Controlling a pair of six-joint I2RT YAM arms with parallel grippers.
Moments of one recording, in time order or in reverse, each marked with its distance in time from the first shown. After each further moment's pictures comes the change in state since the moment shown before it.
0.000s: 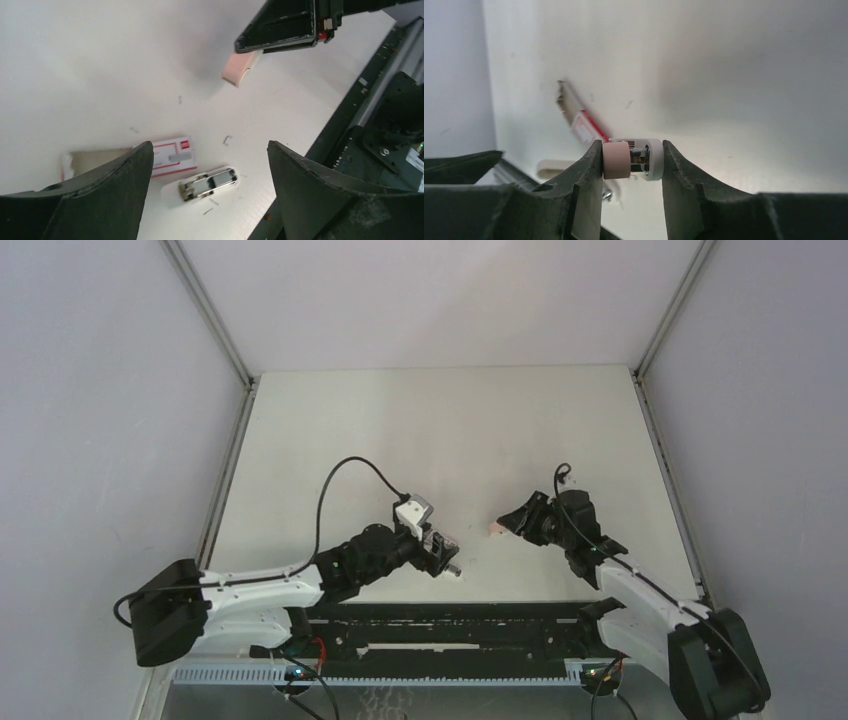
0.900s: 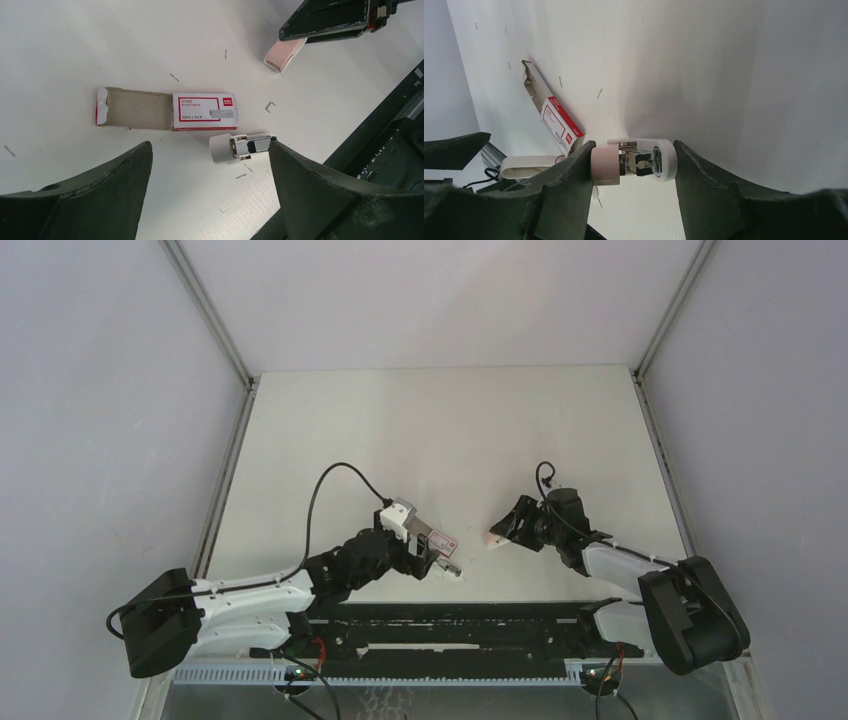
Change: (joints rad) left arm 0.061 -0.108 -0.101 -0.157 -0.081 -0.118; right arm -0.020 0.301 -0.005 0.149 -0.078 -0.050
